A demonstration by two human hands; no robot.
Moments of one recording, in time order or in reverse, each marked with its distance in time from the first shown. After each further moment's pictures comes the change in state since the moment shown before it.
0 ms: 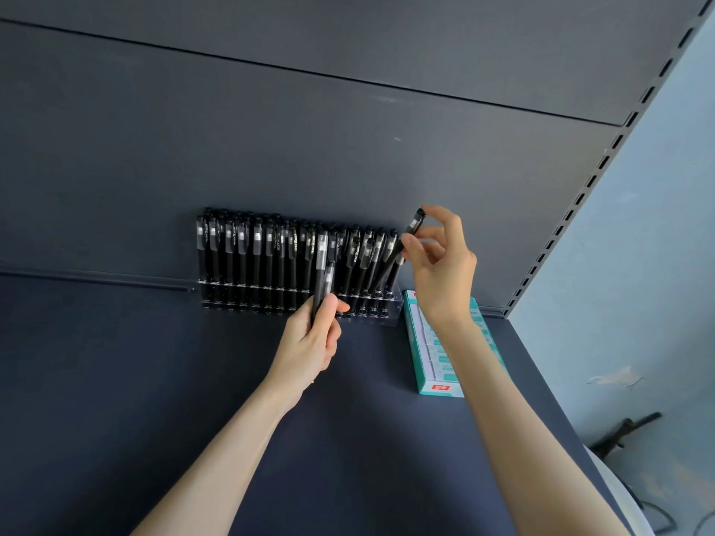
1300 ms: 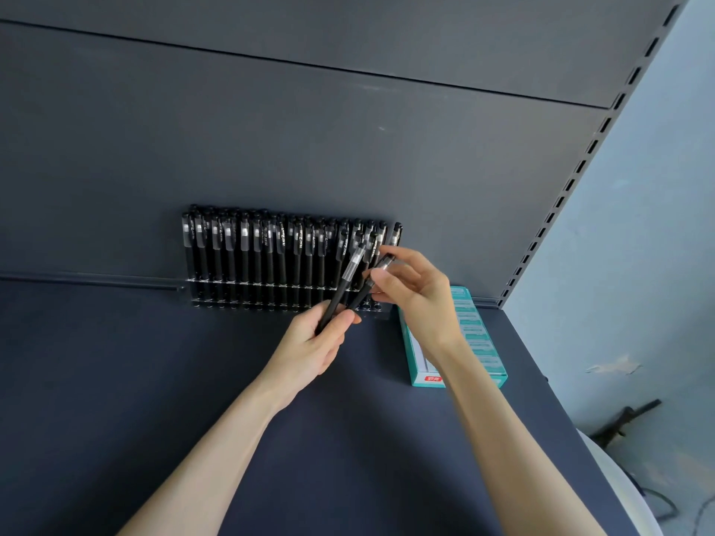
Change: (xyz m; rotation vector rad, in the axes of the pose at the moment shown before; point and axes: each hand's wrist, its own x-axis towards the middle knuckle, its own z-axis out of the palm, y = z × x) left_hand -0.004 -0.002 0.002 0.111 -0.207 -0.045; right_hand -0.037 -0.001 -0.012 0.404 -0.291 0.312
